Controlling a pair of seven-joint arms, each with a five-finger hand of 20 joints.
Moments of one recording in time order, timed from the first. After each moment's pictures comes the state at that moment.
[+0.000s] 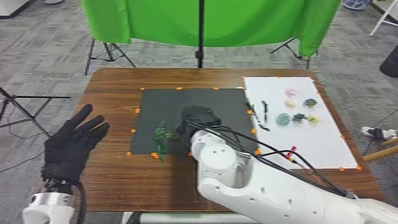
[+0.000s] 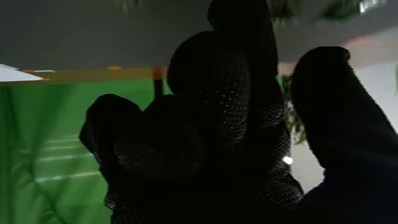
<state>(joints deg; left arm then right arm) 135.1 -52.3 -95.9 -126.2 29.8 13.1 24.6 -56.7 -66.8 21.2 -104.0 -125.9 -9.6 58.1</state>
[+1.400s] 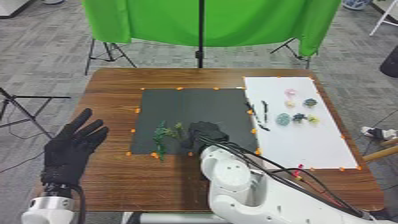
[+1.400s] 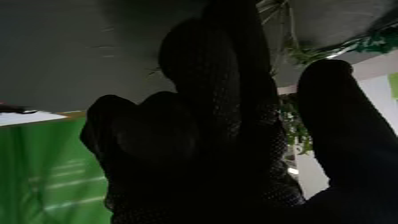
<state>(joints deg) 136.4 -53.5 -96.4 -126.6 30.0 13.3 23.9 -63.8 -62.0 23.0 -109.9 -124.8 -9.3 57.5</state>
